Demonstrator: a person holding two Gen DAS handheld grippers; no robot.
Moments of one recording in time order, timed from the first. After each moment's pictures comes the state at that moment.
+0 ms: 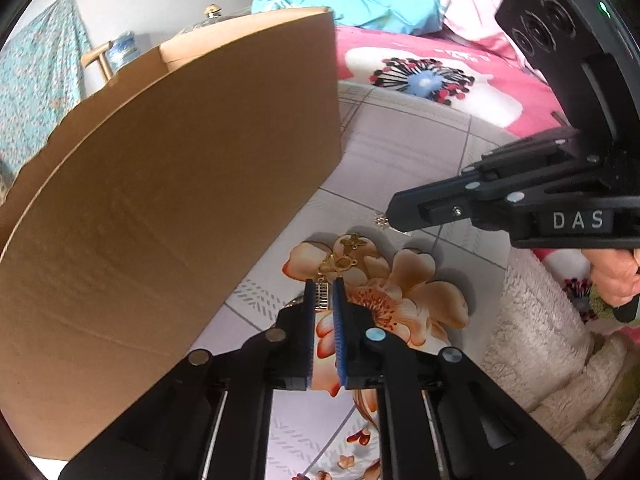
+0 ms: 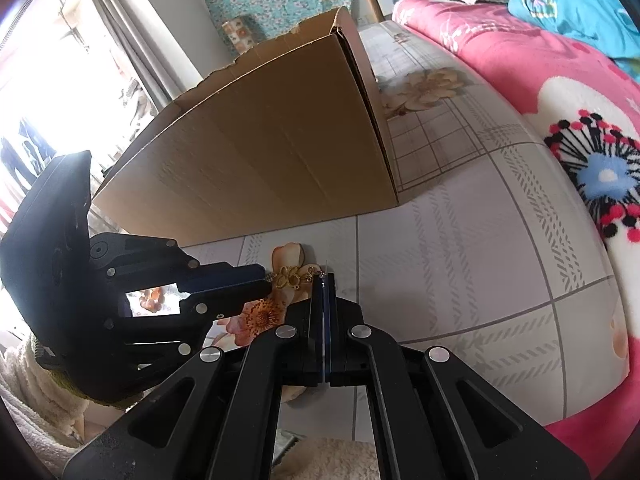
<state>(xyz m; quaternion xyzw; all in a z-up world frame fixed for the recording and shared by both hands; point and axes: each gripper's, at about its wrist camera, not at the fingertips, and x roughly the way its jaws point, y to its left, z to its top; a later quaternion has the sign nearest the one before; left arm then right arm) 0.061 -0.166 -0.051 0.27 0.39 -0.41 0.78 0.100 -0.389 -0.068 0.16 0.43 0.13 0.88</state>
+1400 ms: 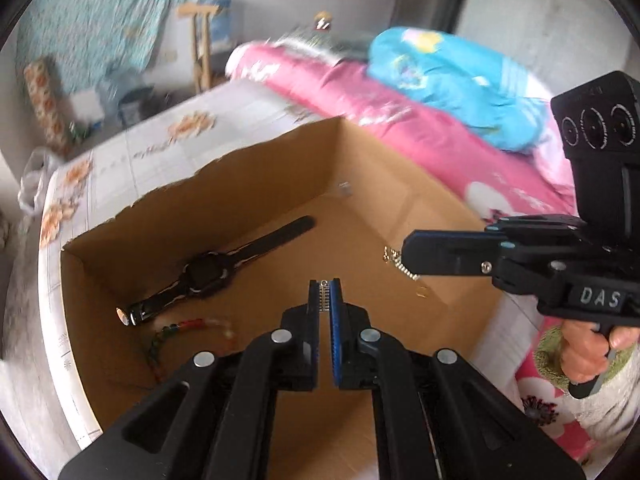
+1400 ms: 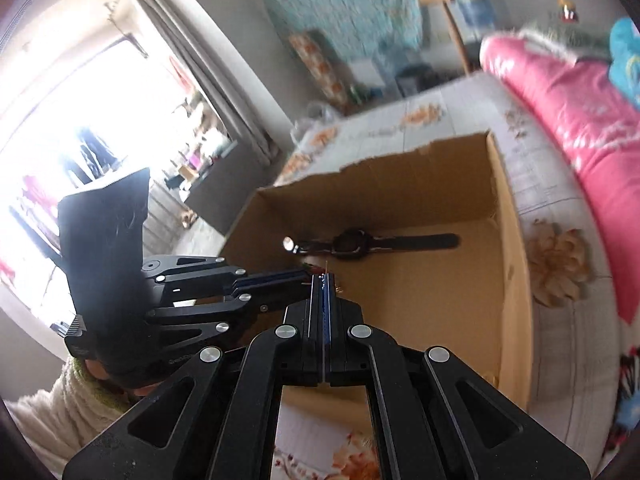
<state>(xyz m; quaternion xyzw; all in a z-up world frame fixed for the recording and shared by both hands) 0.208 -0.107 0.050 0.10 0.45 -0.32 0.82 0.240 -0.354 0.033 0.18 0.41 0.25 0.86</state>
